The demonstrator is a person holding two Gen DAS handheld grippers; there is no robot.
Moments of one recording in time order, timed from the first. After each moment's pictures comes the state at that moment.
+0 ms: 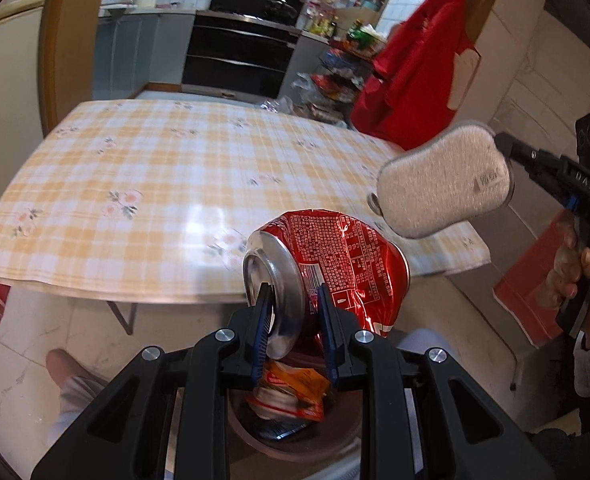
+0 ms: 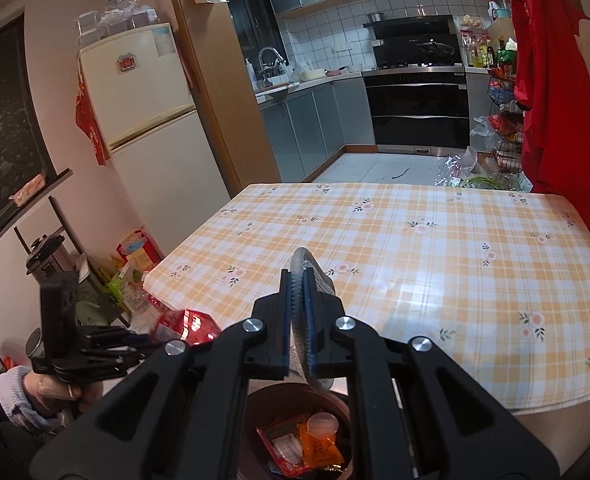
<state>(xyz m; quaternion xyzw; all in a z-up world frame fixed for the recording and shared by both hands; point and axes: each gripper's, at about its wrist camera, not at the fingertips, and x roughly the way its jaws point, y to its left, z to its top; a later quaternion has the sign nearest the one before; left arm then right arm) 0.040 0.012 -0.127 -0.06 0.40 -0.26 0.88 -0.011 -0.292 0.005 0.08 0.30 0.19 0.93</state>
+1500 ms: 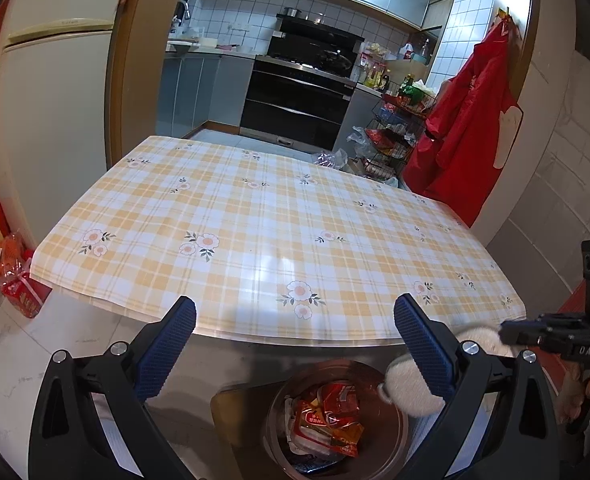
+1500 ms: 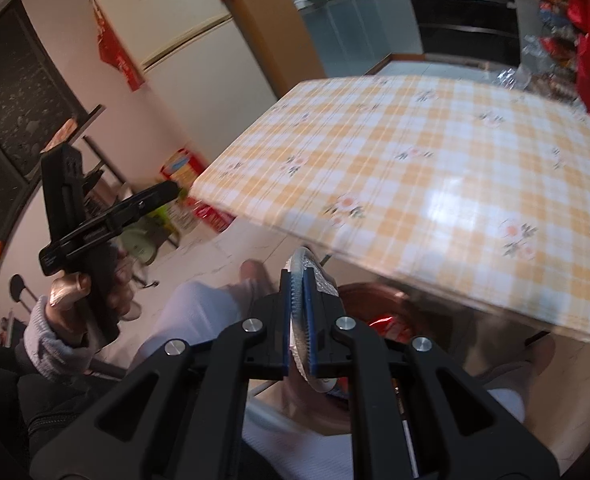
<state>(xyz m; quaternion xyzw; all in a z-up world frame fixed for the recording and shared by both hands) 0.033 0.066 -0.093 -0.09 0.33 -0.15 0.93 -0.027 -0.230 -0.066 0.09 0.45 0.29 0.84</state>
